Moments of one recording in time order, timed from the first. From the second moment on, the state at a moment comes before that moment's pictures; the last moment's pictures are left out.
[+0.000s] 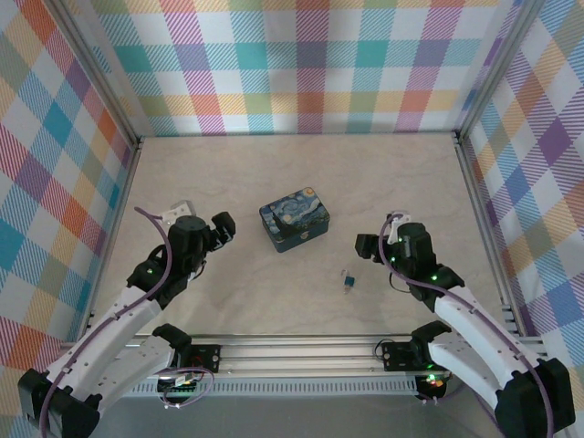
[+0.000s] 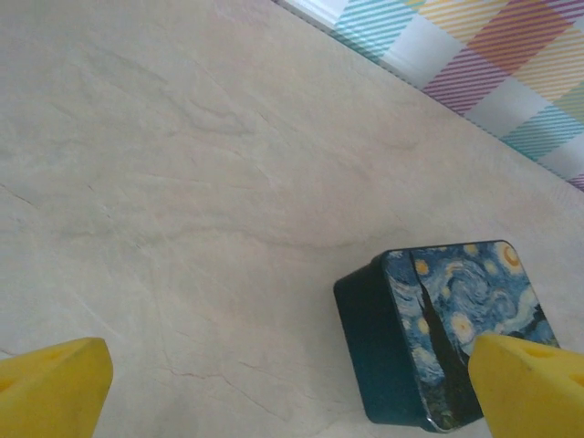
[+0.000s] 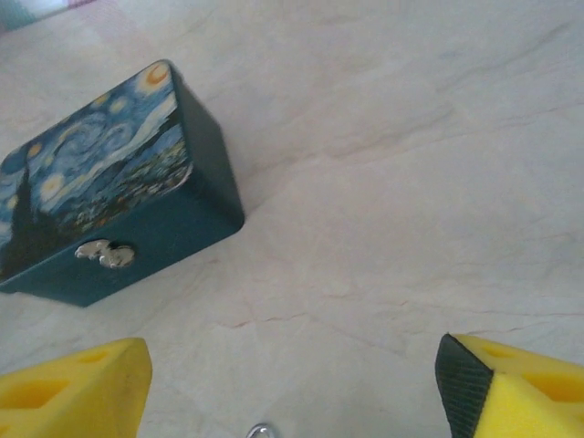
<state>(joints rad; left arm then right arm) -0.49 0.80 0.69 -0.47 -0.39 -0.75 0.39 0.82 0.46 -0.22 0.00 0.40</state>
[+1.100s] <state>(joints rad) -0.35 1.05 0.60 -0.10 -0.58 -0.37 0.08 1.42 0.35 0.62 0.08 0.06</state>
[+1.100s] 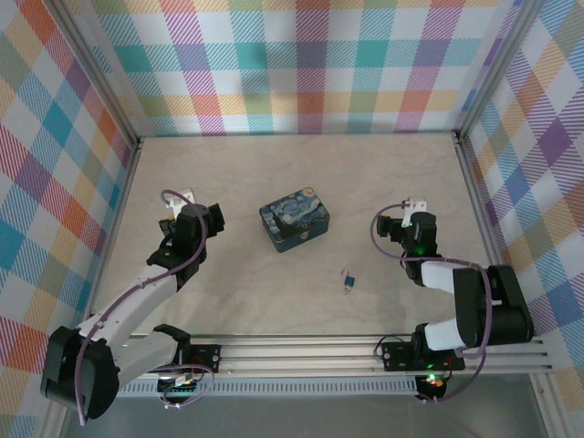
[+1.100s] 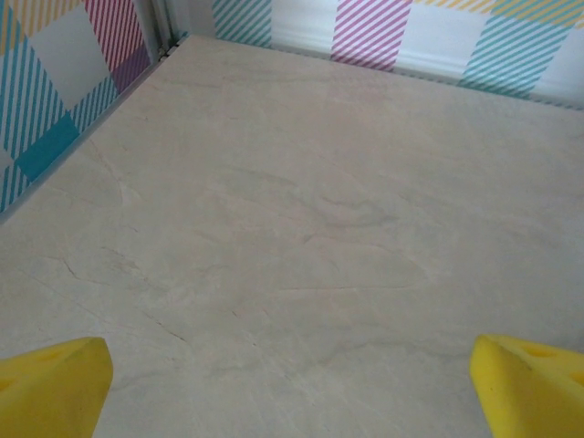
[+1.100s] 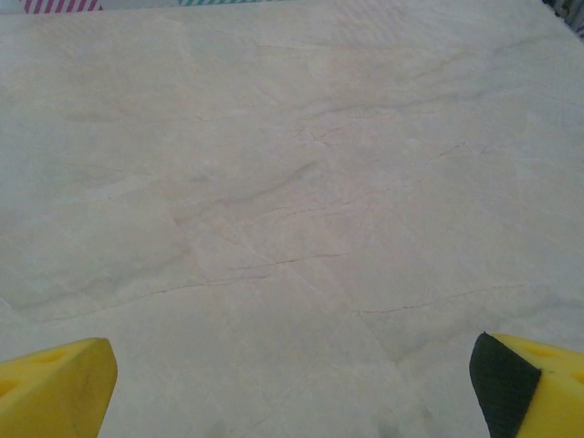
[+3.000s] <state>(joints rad) -0.08 1.56 0.40 0.76 -0.20 -0.11 0.01 1.53 0.38 0.77 0.00 0.07</state>
